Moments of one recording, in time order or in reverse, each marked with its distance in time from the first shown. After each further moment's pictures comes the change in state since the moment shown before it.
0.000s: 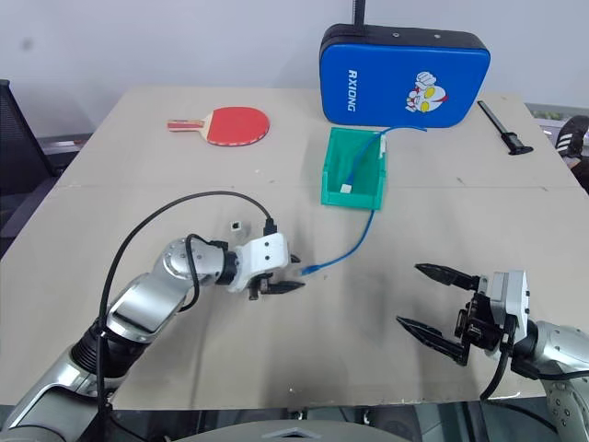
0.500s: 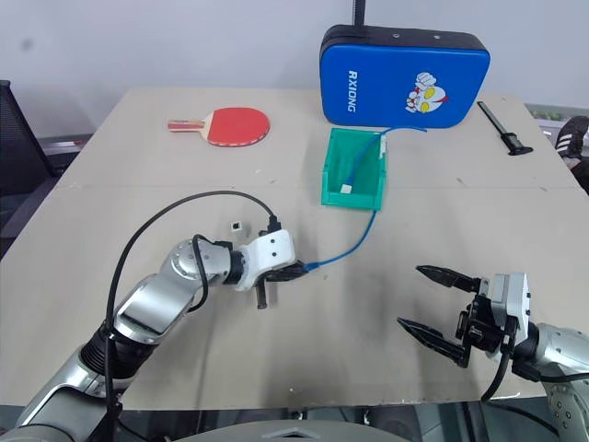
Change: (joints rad) left arm -0.001 -0.027 0.000 -0.033 0.002 0.087 0.032; right arm 0.006 0.000 -0.002 0.000 0.000 0.000 0.000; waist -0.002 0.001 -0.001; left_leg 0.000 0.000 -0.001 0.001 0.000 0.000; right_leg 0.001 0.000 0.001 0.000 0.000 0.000
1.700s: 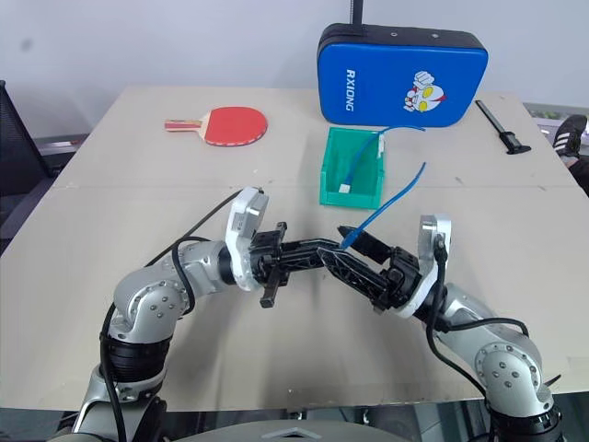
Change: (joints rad) left arm 0.042 -0.270 0.343 -0.069 -0.871 0.200 0.016; right arm -0.337 0.245 0.256 -0.173 0.553 0.521 -0.631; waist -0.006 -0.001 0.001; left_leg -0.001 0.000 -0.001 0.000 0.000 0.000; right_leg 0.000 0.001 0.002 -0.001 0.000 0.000
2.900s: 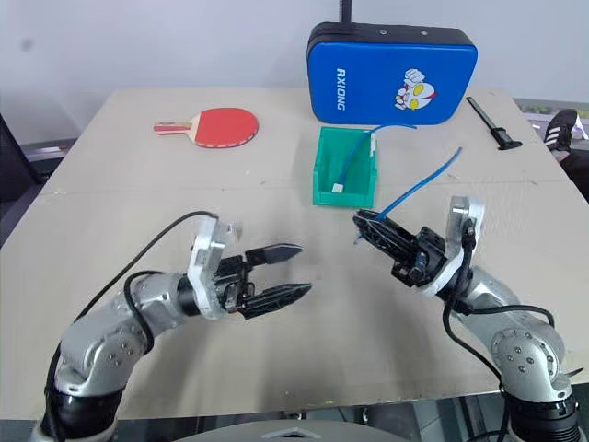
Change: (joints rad) left arm 0.409 0.106 0.087 -0.216 0.291 -0.345 0.195; right arm -0.061 -0.079 -0.107 0.063 -0.222 -0.148 0.166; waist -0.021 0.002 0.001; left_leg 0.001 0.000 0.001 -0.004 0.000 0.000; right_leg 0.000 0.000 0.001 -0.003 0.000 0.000
